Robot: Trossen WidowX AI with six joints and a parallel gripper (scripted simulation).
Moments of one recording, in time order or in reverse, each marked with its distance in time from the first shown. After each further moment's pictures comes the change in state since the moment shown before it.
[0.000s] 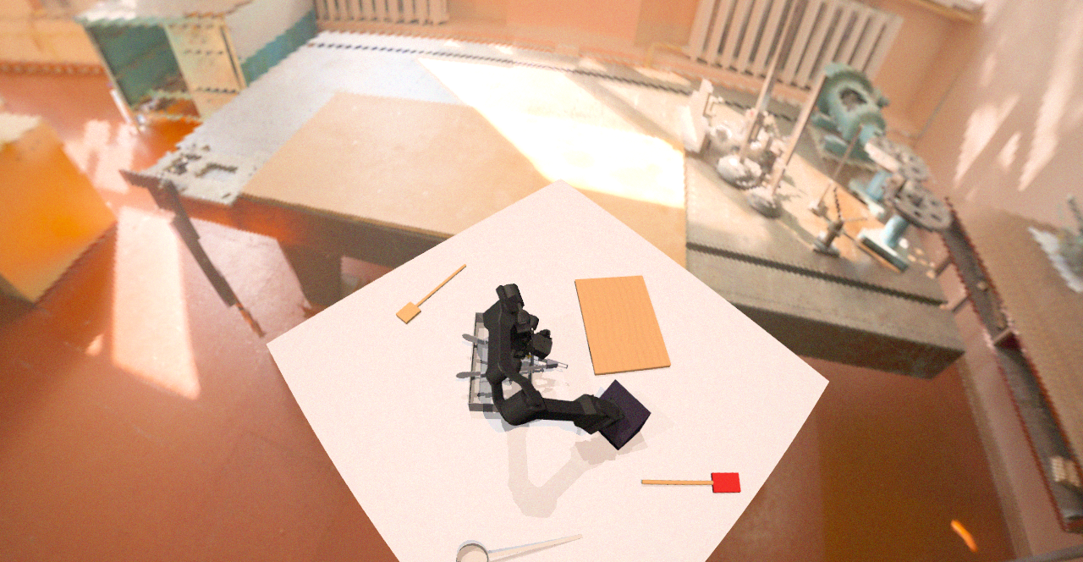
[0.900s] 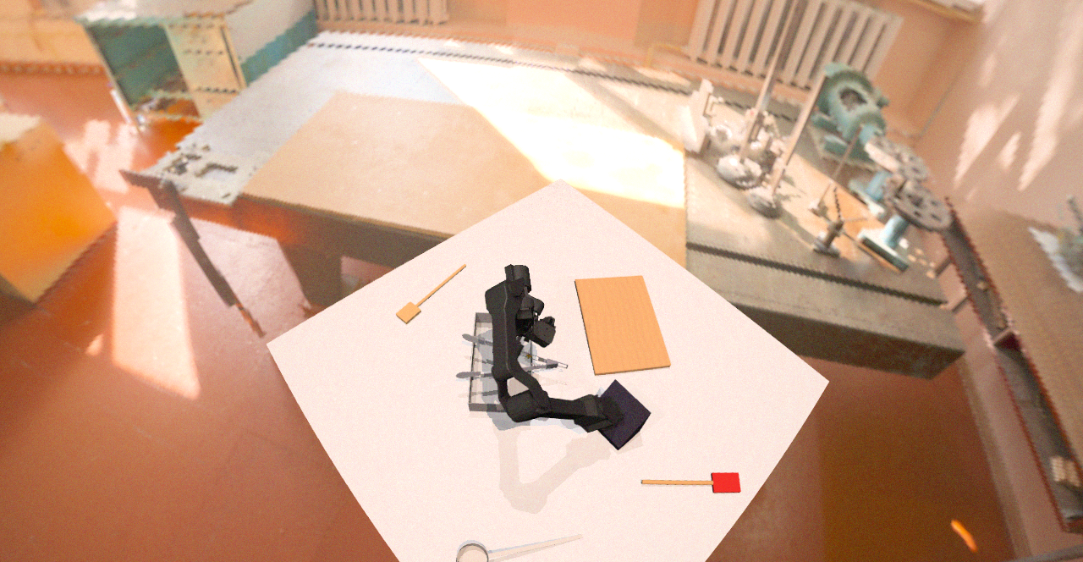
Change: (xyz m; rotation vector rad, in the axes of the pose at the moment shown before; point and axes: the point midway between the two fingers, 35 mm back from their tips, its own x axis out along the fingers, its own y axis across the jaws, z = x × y) arm -0.080 0.000 0.001 0.099 0.054 0.057
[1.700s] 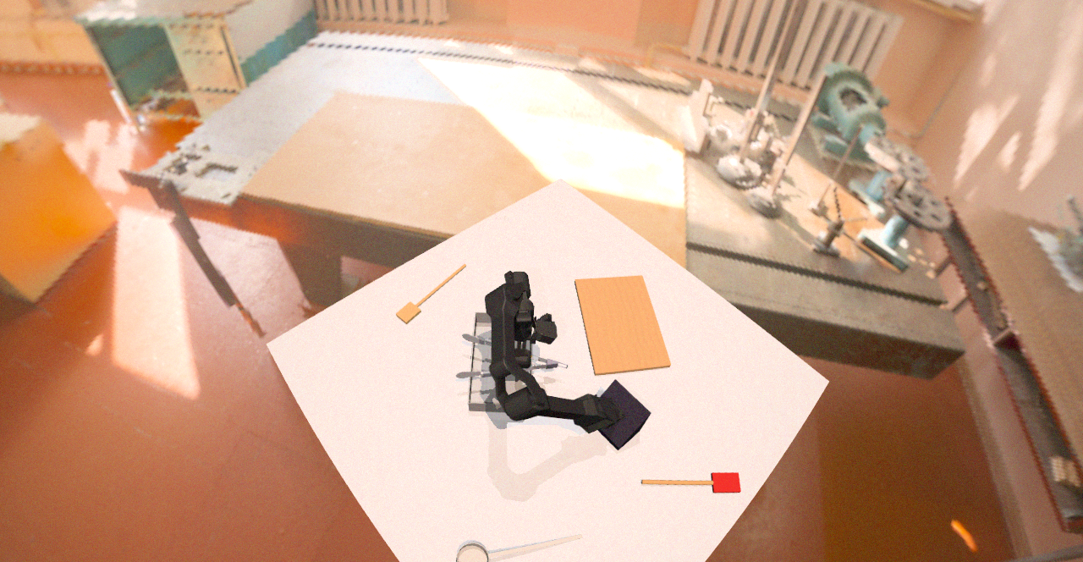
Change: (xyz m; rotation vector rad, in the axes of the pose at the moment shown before) arm 0.027 -0.004 0.008 -0.351 -0.048 -0.068
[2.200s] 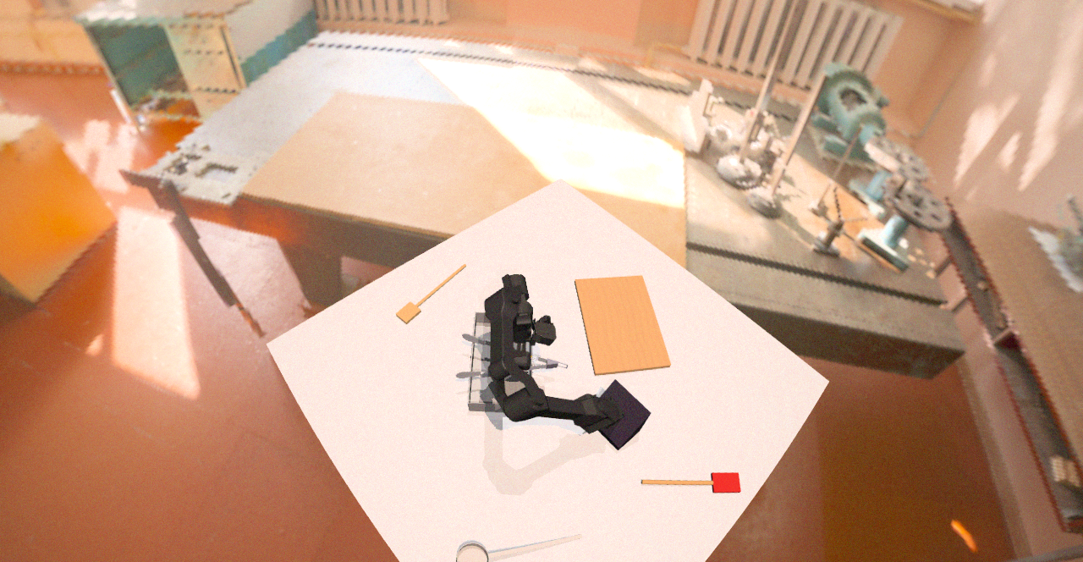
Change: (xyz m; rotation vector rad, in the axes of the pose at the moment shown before) arm 0.014 0.003 -0.001 -0.018 -0.004 0.007
